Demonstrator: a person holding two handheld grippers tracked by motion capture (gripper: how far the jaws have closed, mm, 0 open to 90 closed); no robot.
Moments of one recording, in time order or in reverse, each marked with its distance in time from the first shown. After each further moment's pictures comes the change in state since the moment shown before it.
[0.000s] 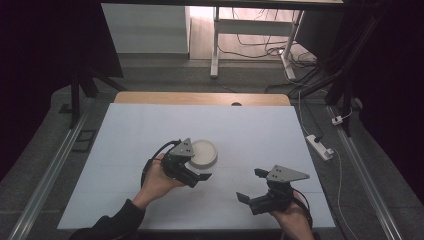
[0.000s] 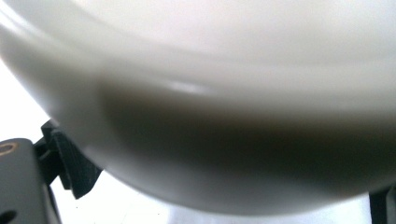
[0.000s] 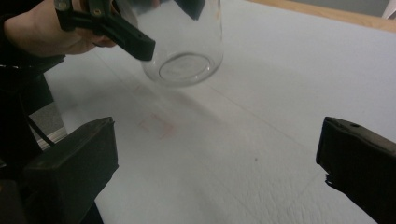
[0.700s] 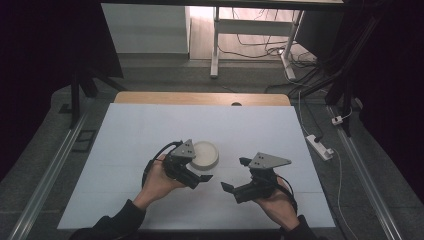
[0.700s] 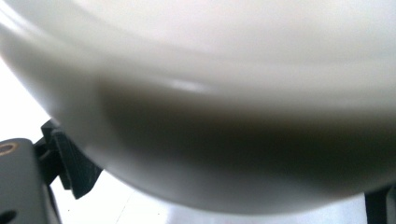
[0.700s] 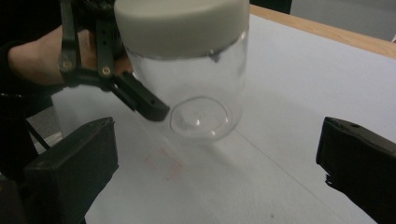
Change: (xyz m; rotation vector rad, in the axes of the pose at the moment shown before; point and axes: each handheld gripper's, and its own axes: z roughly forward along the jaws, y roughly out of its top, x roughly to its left) left arm -0.002 0.000 0.003 0.006 -0.017 0.003; right arm 0.010 0.037 0.033 0.000 0.034 -0.041
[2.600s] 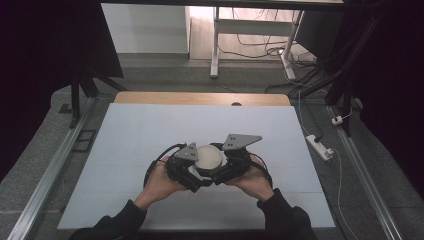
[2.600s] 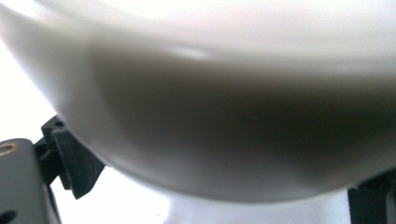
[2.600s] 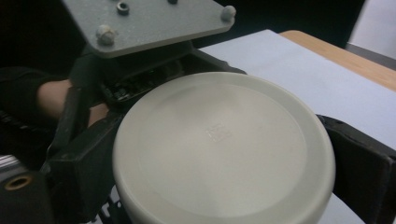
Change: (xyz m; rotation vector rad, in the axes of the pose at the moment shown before) left arm -0.004 0.001 0.007 0.029 -0.080 0.028; right arm -0.007 0.046 0.061 -0.026 0.229 -0.118
